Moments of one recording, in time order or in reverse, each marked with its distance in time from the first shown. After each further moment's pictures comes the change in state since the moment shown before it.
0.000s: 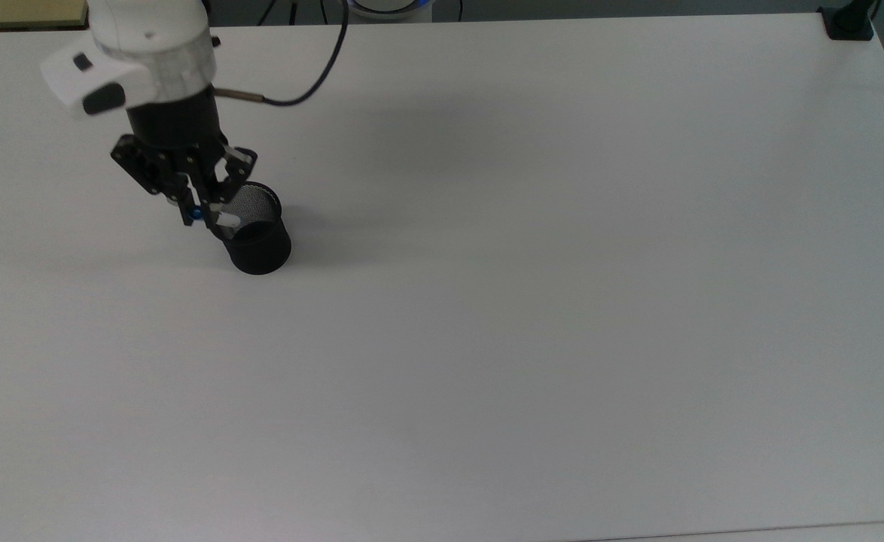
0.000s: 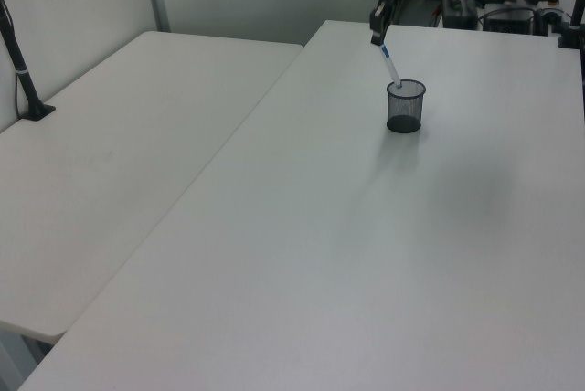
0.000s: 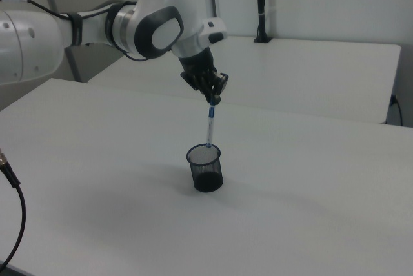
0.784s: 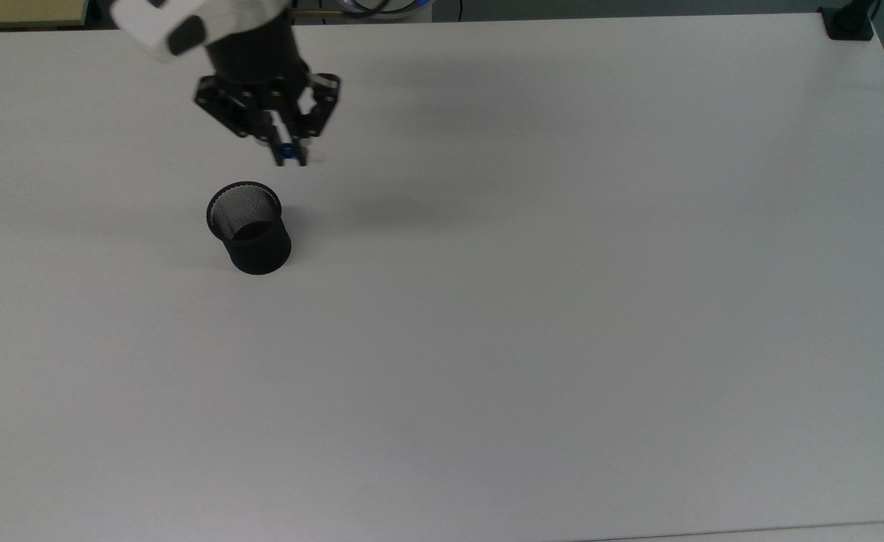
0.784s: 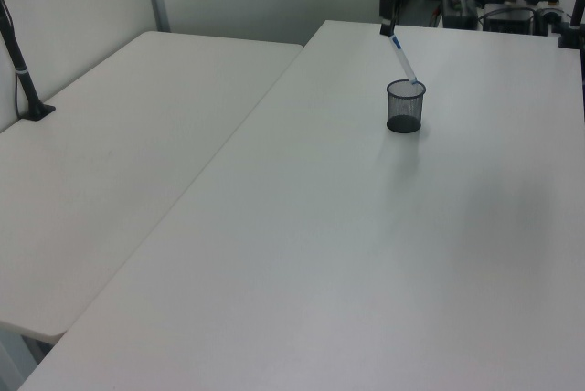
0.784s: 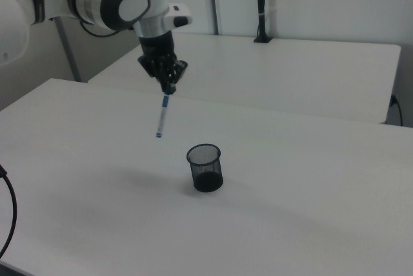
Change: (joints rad) arm 0.106 -0.093 0.003 0.030 0.058 -0.262 0.012
